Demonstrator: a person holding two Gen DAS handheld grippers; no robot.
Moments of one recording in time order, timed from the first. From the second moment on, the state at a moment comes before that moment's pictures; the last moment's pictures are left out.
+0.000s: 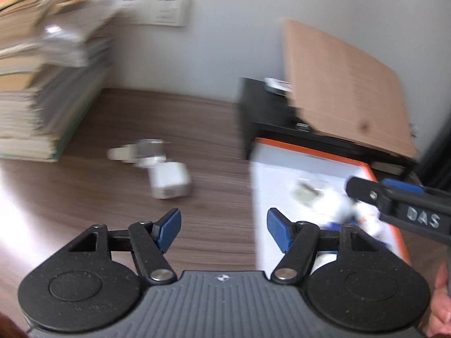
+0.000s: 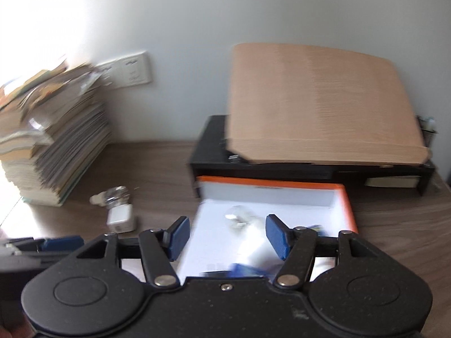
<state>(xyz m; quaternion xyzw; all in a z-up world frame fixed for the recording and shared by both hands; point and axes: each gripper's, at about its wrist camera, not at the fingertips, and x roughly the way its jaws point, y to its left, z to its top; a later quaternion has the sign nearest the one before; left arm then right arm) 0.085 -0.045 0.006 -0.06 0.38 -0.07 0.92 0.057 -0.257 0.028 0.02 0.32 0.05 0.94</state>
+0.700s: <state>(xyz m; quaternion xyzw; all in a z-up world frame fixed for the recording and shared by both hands) 0.138 0.096 -0.002 -0.10 0.38 -0.02 0.92 0.169 -0.094 -0.057 -0.03 0.42 0.14 0.90</state>
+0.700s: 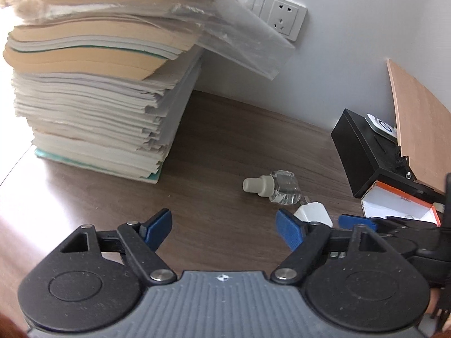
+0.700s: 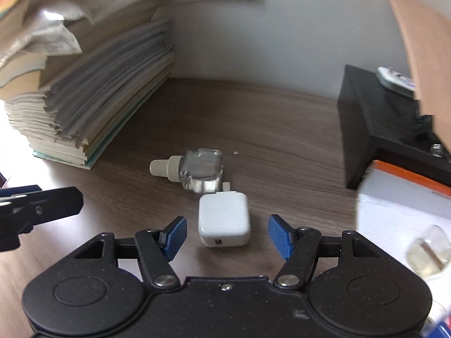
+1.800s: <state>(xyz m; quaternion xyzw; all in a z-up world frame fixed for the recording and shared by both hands) 0.226 0.019 -0.067 -0.03 0.36 0.03 0.93 0.124 -0.150 -0.035 0.04 0.39 0.07 0.92</state>
